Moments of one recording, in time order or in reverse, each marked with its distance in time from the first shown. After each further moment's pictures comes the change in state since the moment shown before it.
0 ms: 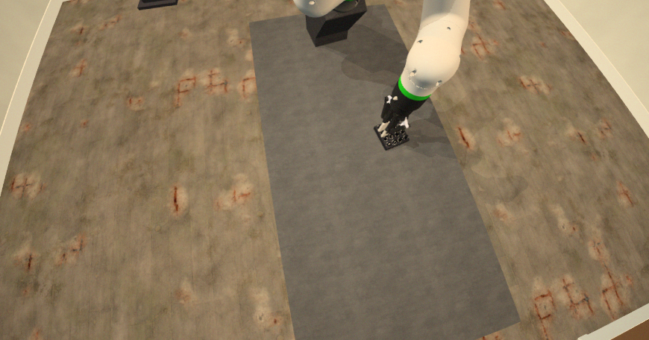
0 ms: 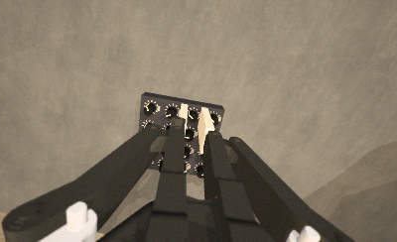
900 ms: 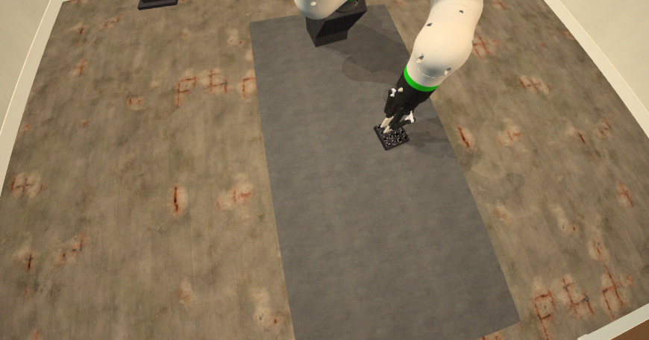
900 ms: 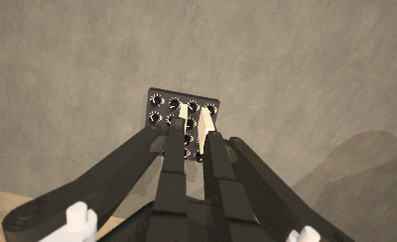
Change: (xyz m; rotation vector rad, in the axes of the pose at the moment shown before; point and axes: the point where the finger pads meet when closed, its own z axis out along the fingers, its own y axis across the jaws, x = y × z) arm 0.000 0.000 -0.038 0.000 0.000 0.000
